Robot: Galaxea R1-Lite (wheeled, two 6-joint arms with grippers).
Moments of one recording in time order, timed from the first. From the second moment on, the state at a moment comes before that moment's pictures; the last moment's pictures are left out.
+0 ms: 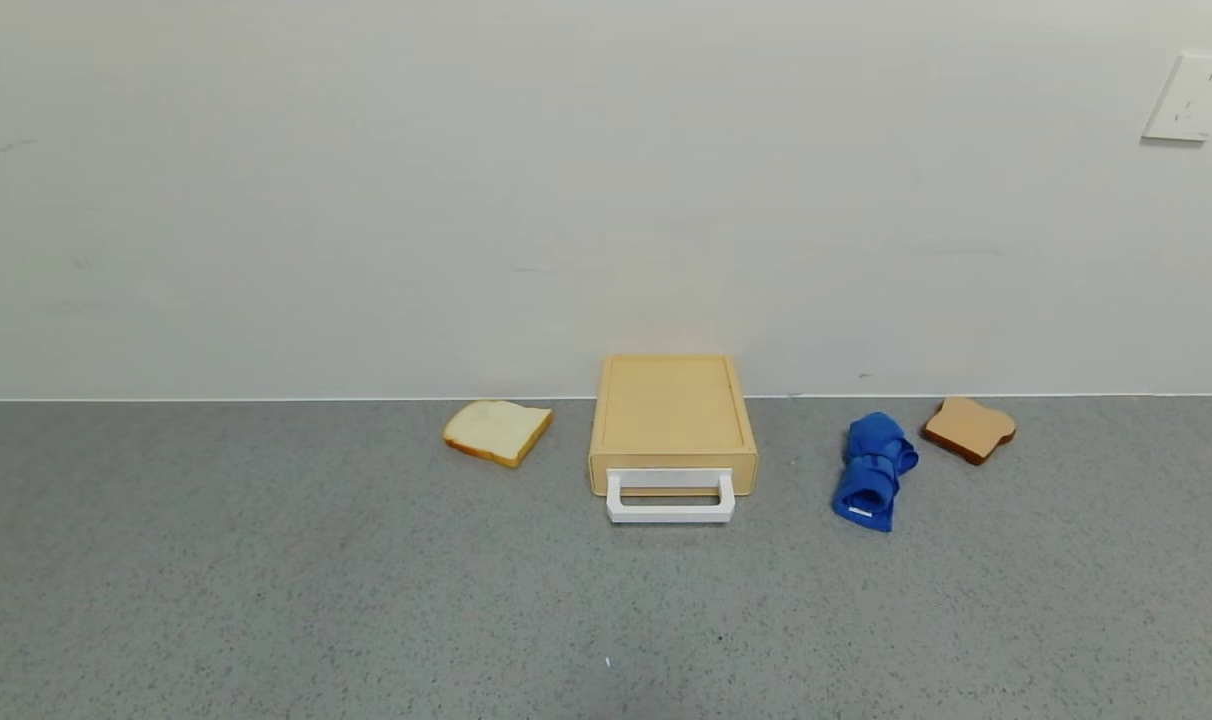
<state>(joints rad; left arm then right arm) 0.00 0.00 0.00 0.00 -0.01 0.01 0.00 0.00 0.00 0.01 -0.03 0.02</state>
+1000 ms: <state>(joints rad) 0.00 0.00 0.00 0.00 -0.01 0.01 0.02 0.60 -0.62 0.11 0.11 0.02</state>
